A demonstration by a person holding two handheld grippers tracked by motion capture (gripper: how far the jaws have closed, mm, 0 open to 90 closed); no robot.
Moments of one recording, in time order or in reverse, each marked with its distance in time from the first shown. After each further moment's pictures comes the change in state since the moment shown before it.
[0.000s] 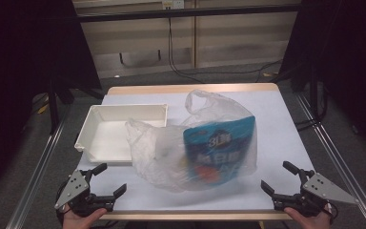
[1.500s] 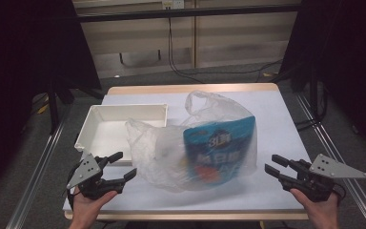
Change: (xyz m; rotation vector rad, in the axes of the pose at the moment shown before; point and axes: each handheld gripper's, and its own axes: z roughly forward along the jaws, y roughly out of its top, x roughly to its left) left arm 0.004 0.039 0.036 0.005 -0.094 0.032; right arm -0.019 0.047 0.005 0.079 0.156 0.007
